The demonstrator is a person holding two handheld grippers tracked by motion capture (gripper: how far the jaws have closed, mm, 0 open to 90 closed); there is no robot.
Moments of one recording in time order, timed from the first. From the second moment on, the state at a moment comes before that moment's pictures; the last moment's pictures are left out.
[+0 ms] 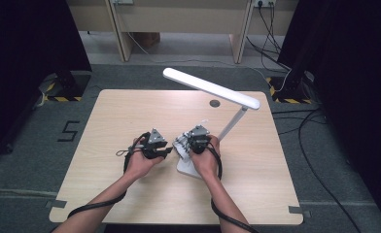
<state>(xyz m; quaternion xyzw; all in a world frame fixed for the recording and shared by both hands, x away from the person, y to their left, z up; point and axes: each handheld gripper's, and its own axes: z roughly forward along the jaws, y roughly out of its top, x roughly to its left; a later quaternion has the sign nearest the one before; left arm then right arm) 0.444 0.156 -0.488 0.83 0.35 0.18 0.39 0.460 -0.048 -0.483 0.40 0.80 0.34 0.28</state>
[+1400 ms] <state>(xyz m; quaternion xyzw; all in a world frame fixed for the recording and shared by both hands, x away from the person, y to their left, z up) 0.445 0.158 -0.486 0.83 0.35 0.19 0.40 0.460 -0.053 -0.494 0.45 0.80 0.32 0.24</state>
